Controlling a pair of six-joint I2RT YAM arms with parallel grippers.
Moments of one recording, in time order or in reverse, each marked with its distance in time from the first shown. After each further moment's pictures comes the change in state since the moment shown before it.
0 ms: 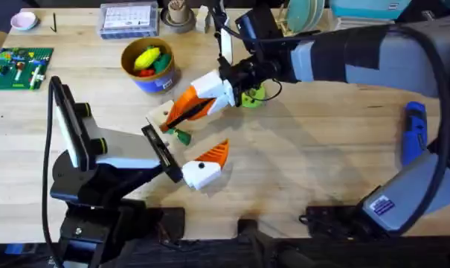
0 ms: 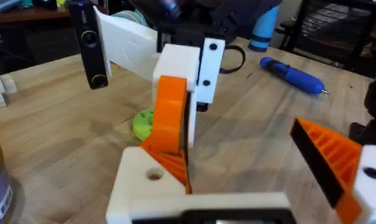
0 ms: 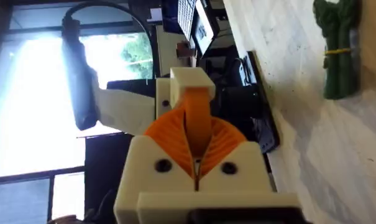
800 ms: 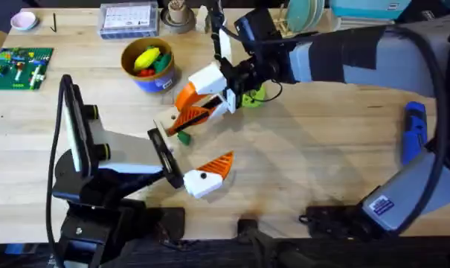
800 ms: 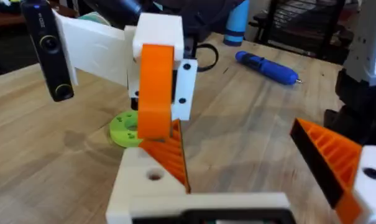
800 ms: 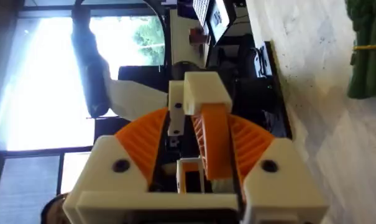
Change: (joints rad) left arm -0.012 0.000 0.001 -0.009 0.089 0.033; right arm 0.000 0.008 -0.001 -0.005 -0.091 -0.042
